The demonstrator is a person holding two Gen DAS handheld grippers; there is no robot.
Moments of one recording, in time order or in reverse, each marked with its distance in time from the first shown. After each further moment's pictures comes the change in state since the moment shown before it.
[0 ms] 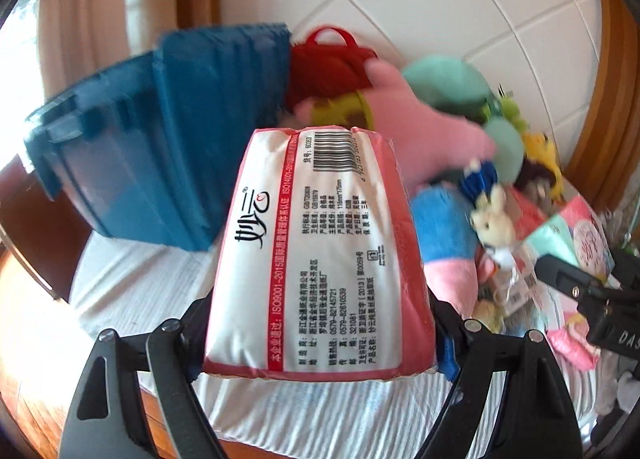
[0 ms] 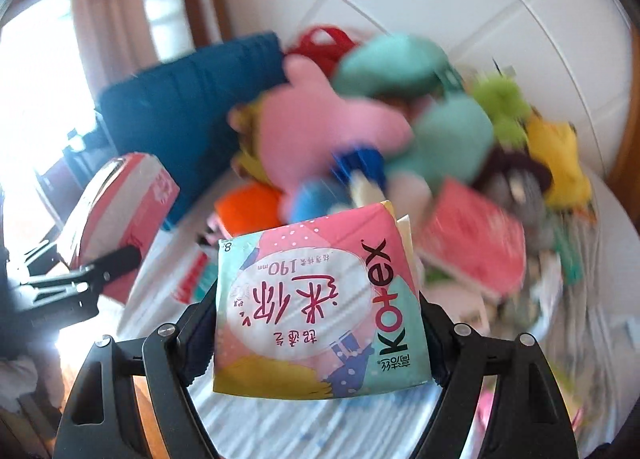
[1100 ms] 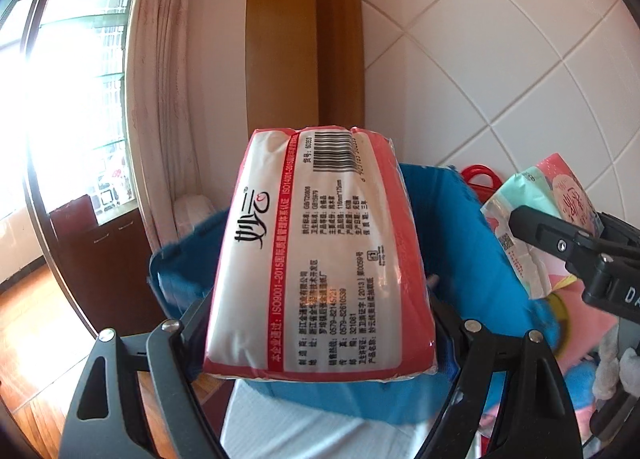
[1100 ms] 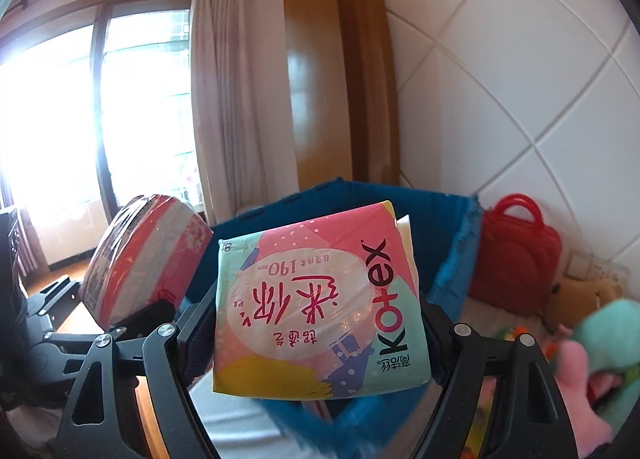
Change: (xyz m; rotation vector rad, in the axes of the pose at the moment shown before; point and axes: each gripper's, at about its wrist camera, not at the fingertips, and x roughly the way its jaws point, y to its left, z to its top) left arm -0.005 0.302 0.184 -0.095 -0.304 0.202; right arm 0.105 0.304 0.252 -0.224 -0.314 0.258
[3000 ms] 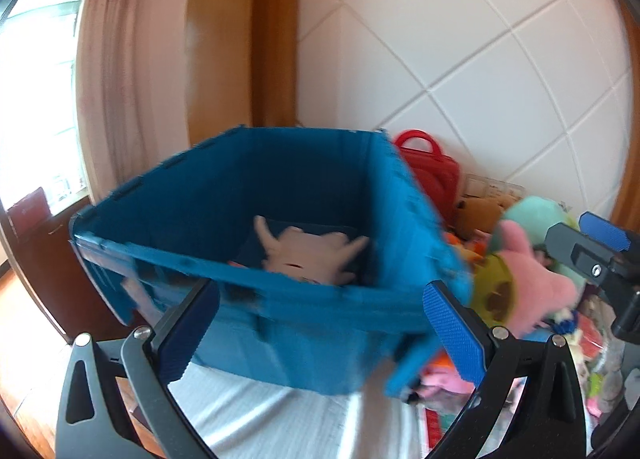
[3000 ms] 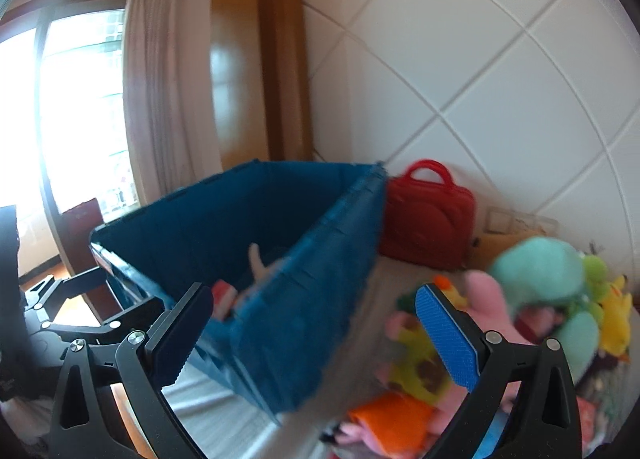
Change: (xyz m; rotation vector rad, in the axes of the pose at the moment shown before) left arm -0.030 -0.108 -0.052 0.051 0.092 -0.192; right arm -0.115 -0.062 -0.067 0.099 0.046 -0.270
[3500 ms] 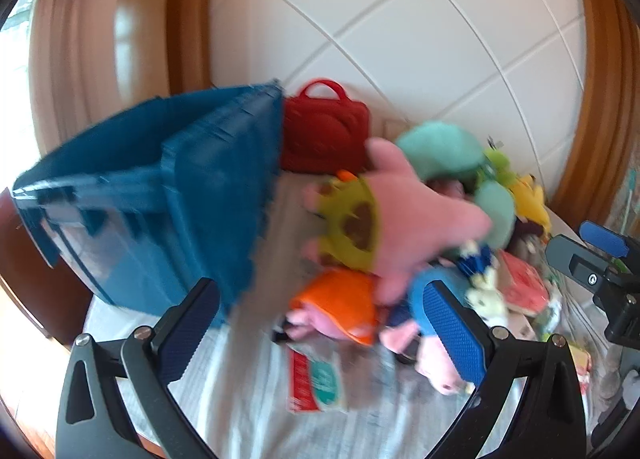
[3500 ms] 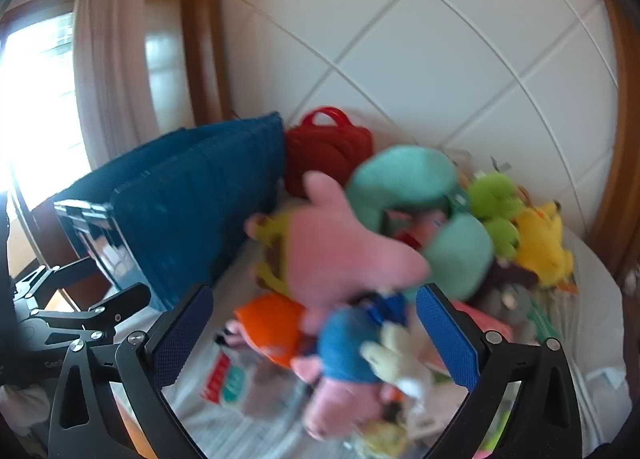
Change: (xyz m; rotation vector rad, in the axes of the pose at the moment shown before) left arm -0.014 -0.179 -0.073 0.082 0.133 -0.113; right arm -0.100 -0.162 -0.099 0.103 0.118 -0.131
